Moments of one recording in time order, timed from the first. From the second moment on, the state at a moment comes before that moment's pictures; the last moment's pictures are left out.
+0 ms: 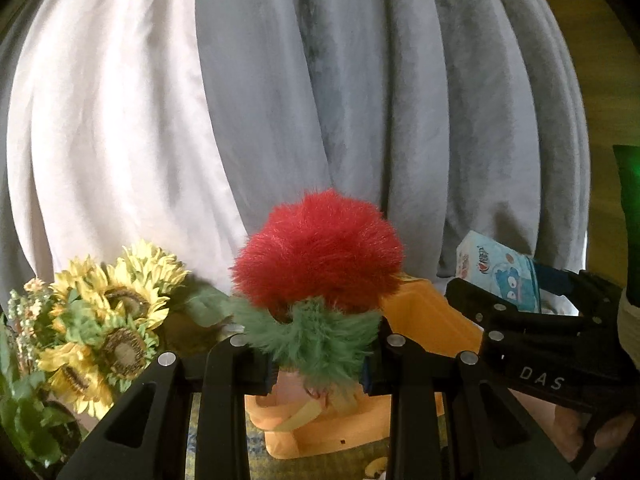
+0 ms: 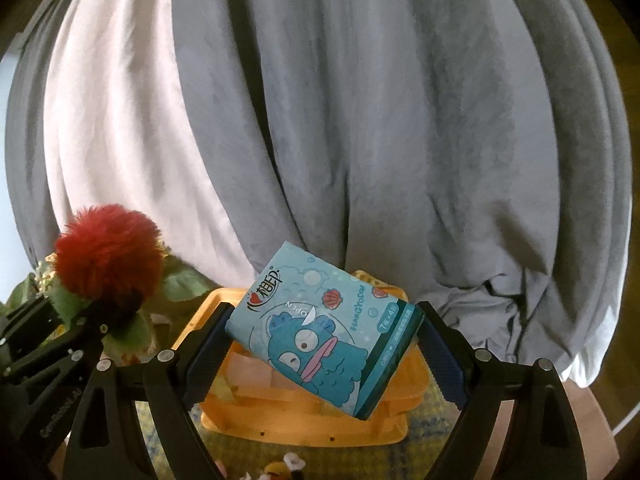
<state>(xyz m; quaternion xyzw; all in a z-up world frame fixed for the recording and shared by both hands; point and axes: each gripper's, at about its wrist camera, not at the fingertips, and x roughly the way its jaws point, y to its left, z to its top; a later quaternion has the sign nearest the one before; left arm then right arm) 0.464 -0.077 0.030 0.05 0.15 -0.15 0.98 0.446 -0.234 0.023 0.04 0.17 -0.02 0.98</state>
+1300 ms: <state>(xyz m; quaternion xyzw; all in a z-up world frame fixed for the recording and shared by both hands) 0.589 -0.107 -0.046 0.10 0.33 -0.15 0.93 0.596 -0.260 -0.052 0.05 0.39 -0.02 0.92</state>
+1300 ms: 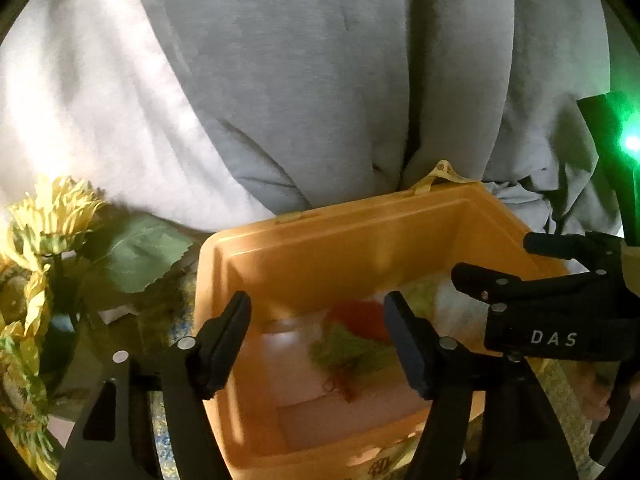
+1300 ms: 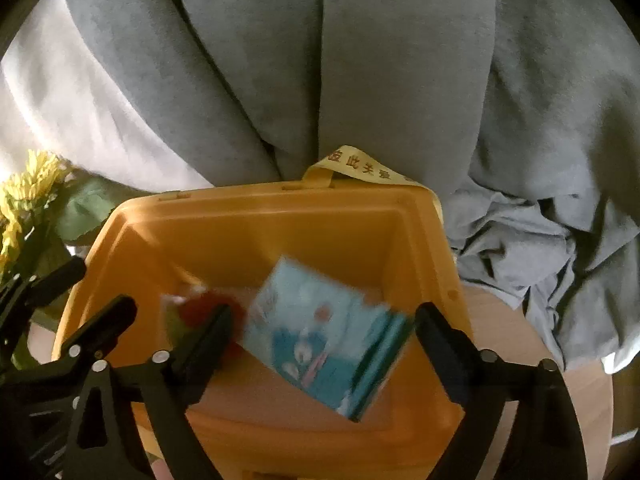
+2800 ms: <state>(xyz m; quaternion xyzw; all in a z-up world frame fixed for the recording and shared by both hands) 0.399 -0.007 0.014 0.03 0.24 -0.05 0.97 0.412 -0.179 0.004 0.01 0.23 0.02 0.97</state>
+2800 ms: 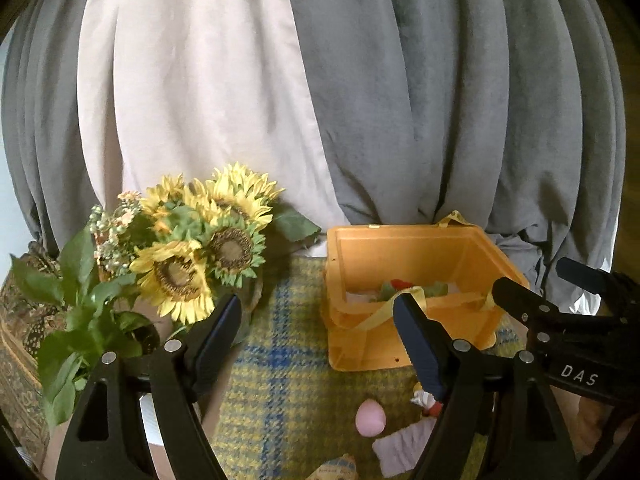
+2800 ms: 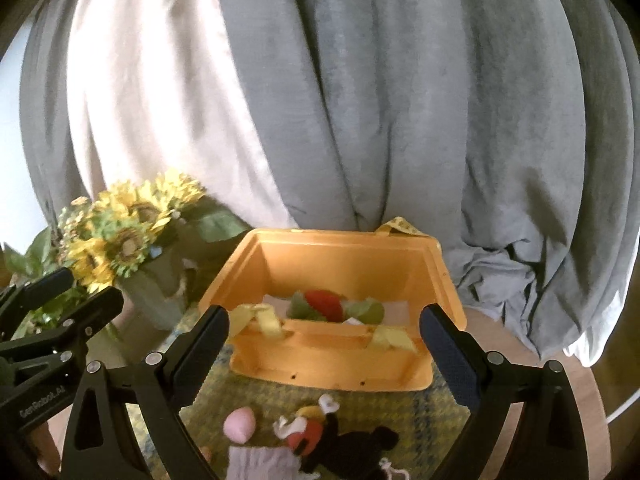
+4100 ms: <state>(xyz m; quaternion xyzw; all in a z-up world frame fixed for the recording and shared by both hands) 0.355 0.000 -0.114 0.08 0.37 -0.08 0.92 0.388 -0.154 -0.118 0.02 0.36 0.07 0.93</state>
